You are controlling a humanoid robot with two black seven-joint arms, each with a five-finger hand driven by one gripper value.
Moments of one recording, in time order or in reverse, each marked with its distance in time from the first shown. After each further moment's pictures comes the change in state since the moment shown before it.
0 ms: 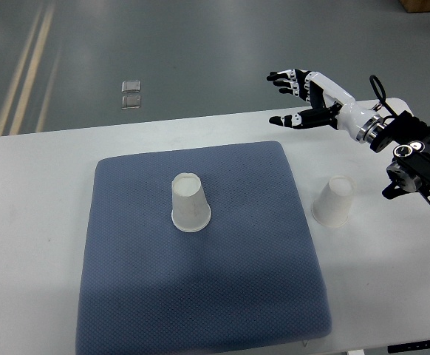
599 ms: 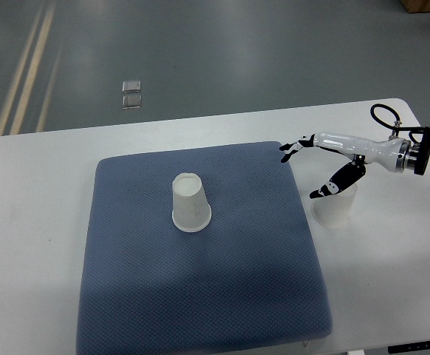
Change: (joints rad) left arm 0.000 0.000 0.000 0.000 -0.001 0.000 0.001; right arm 0.001 -0.270 -0.232 0.138 -0.422 0.087 0.191
